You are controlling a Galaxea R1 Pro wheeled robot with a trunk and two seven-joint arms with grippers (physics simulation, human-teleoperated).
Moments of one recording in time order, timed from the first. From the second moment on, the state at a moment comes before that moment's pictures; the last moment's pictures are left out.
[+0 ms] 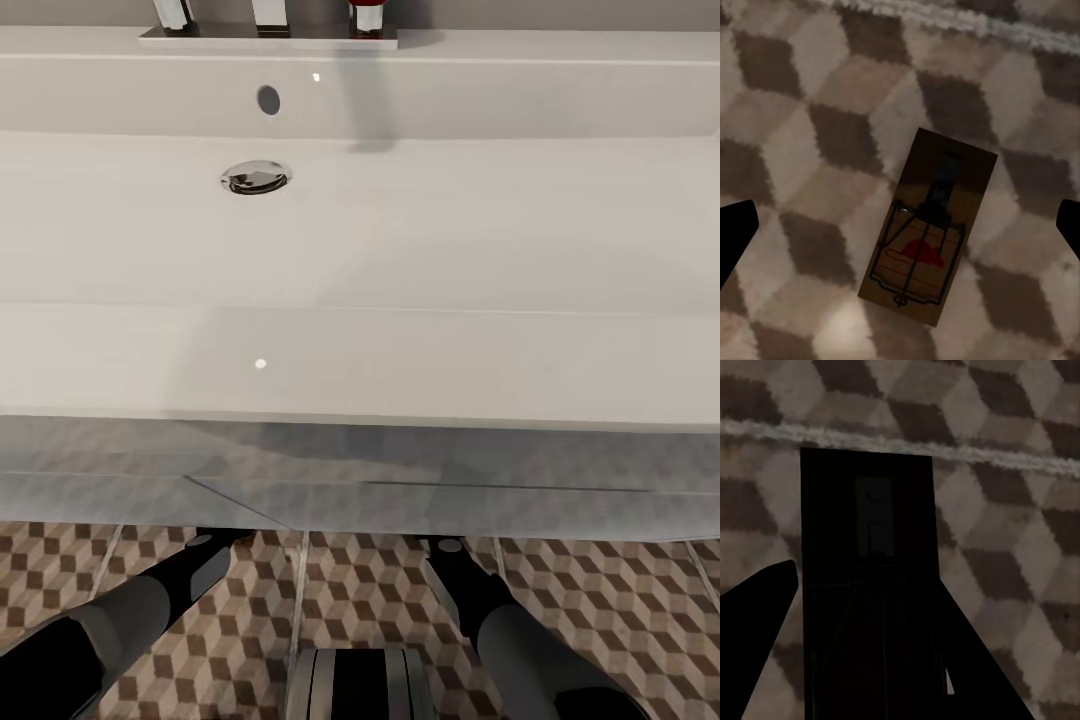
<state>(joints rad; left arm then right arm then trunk) -0.86 0.11 -0.90 -0.21 1.06 -0.13 0.19 -0.73 0.17 0.02 -0.40 0.15 -0.01 -0.27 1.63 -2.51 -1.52</state>
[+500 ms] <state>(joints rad) -0.86 0.11 -0.90 -0.21 1.06 -0.13 0.19 -0.73 0.17 0.02 -0.40 0.15 -0.01 -0.27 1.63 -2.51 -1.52</state>
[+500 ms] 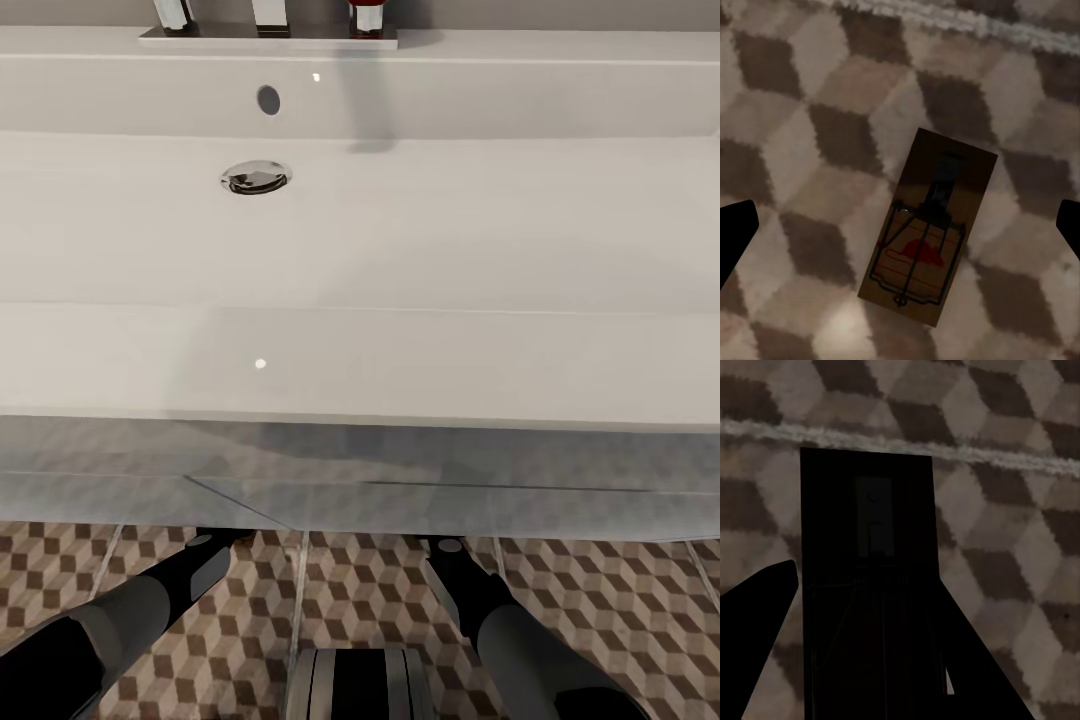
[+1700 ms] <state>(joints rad) -0.86 0.11 -0.90 -0.21 1.06 -0.13 0.19 -0.73 0.17 0.02 -0.40 0.15 -0.03 -0.27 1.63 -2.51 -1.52</state>
